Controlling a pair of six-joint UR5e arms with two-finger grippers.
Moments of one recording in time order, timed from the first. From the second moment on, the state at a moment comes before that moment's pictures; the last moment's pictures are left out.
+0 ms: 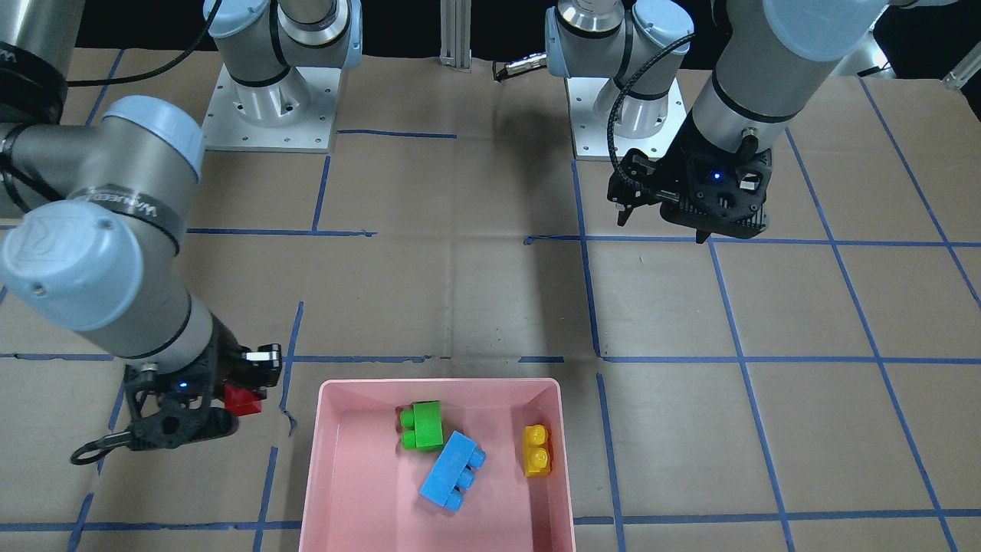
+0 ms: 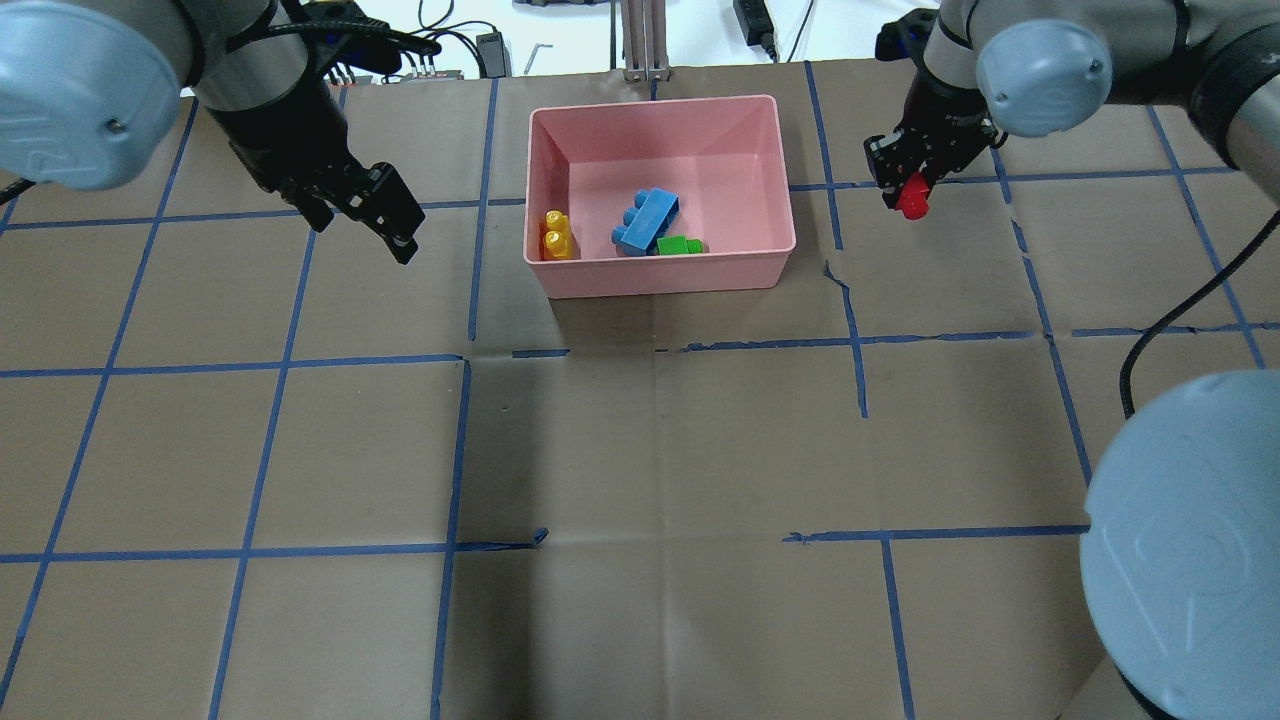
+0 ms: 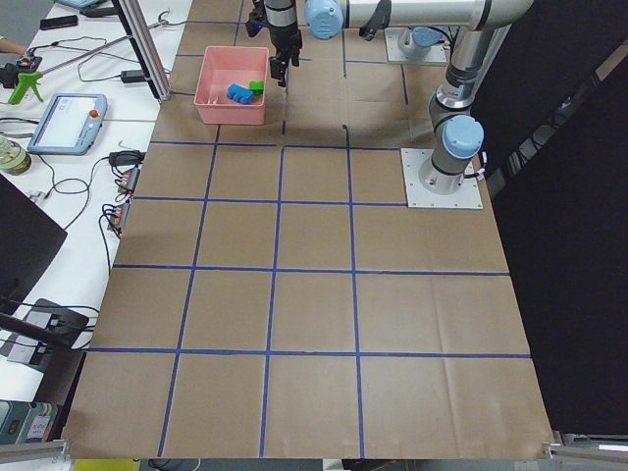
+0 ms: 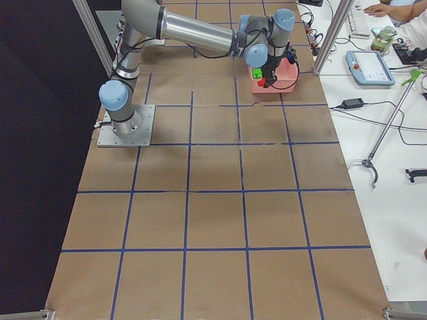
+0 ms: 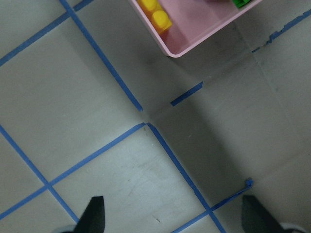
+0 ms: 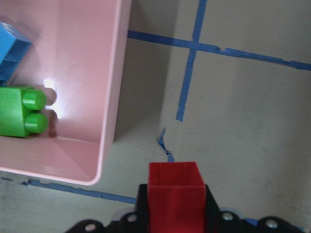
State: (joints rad) left arm -1.55 -1.64 -1.54 -1.58 1.55 0.16; right arm 1.61 -1.10 1.32 -1.78 -1.54 -0.11
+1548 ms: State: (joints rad) left arm -1.55 -1.60 -1.54 -1.58 1.55 -0.04; right arm 1.74 -0.99 1.15 -1.70 -1.50 0.22
